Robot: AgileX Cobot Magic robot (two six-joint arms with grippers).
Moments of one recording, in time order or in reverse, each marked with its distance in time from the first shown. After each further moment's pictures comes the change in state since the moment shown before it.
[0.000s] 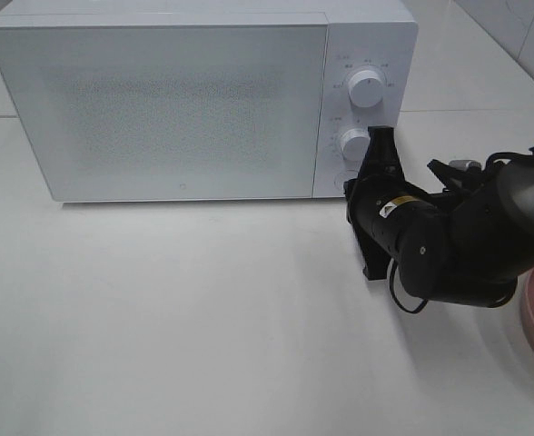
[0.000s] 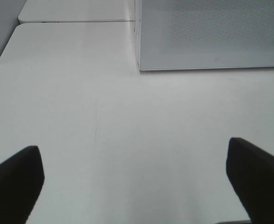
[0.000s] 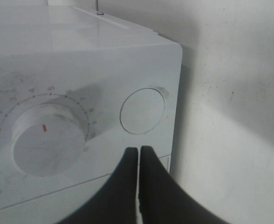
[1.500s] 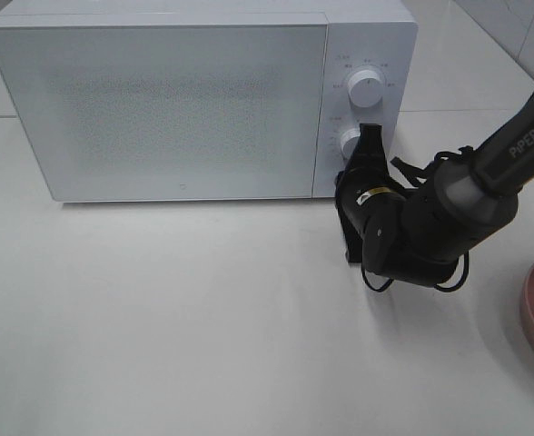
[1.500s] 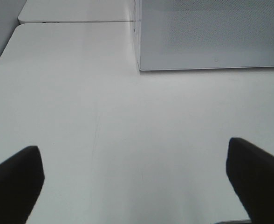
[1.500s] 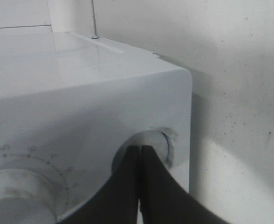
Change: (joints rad) left arm 0.000 0.000 0.000 0.000 0.000 0.000; right arm -0.035 0.164 -0.184 0.064 -0.034 0.008
